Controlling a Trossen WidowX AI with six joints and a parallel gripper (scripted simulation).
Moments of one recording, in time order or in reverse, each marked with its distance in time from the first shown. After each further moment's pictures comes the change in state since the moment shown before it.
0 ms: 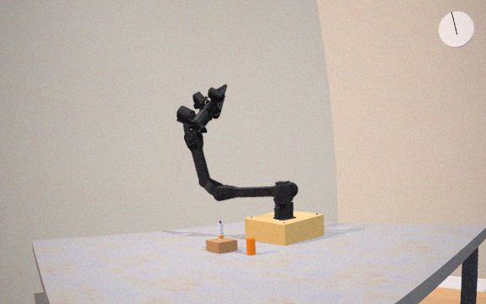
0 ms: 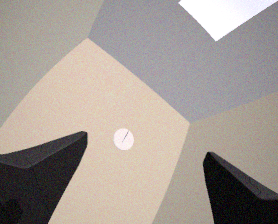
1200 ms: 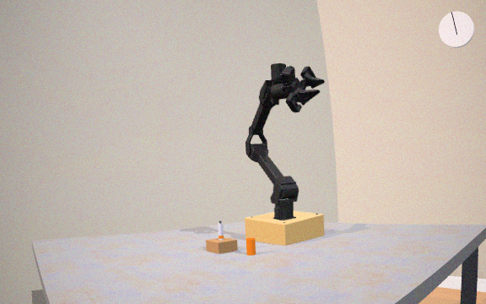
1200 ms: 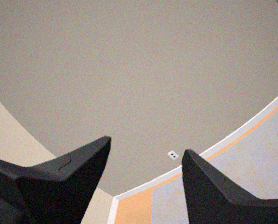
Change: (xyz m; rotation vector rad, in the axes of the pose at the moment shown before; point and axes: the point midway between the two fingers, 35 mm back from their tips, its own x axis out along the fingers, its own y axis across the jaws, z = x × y) arm 0.055 -0.302 -0.299 0.583 0.487 -1.398
